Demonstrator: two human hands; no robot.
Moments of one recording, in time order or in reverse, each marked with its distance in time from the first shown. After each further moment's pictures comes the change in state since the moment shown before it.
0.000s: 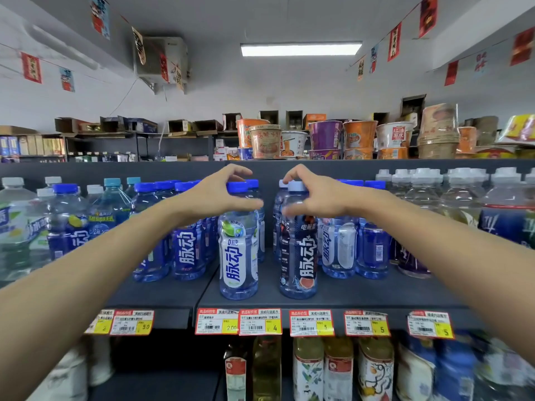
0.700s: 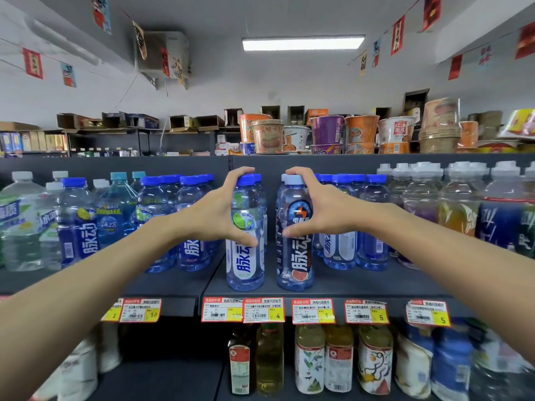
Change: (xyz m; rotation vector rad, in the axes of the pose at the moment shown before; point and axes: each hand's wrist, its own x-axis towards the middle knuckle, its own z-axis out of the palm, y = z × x) left_hand -0.029 -0.016 0.015 0.259 -0.016 0.173; right_hand -0.026 0.004 0.022 0.051 0.014 -0.124
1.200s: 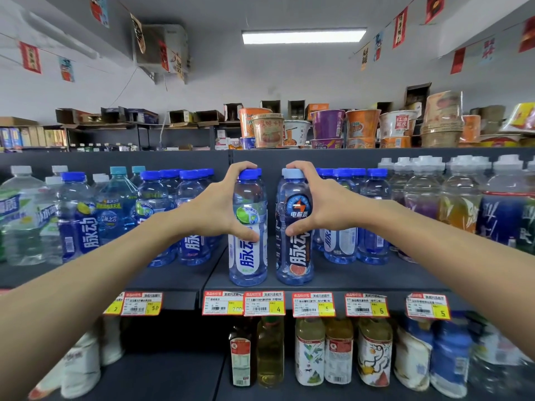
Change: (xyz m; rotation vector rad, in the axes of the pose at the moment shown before) left_hand 0.003 -0.004 0.005 -0.040 0.044 0.055; right_hand 0.002 0.002 0.004 0.043 0.004 -0.004
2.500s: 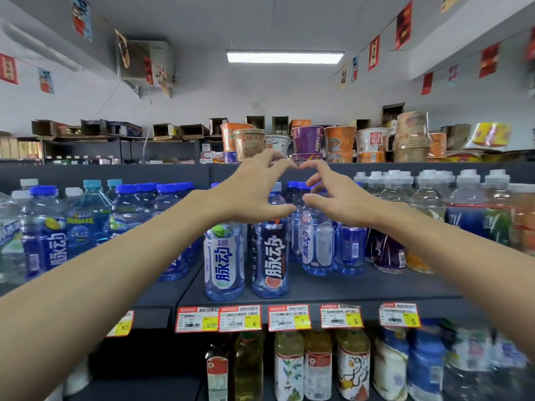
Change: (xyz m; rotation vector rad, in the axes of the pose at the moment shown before) left_hand 0.056 0.094 0.014 0.440 0.075 0.318; right_hand -0.031 0.025 -0.047 -0.092 0.251 -0.007
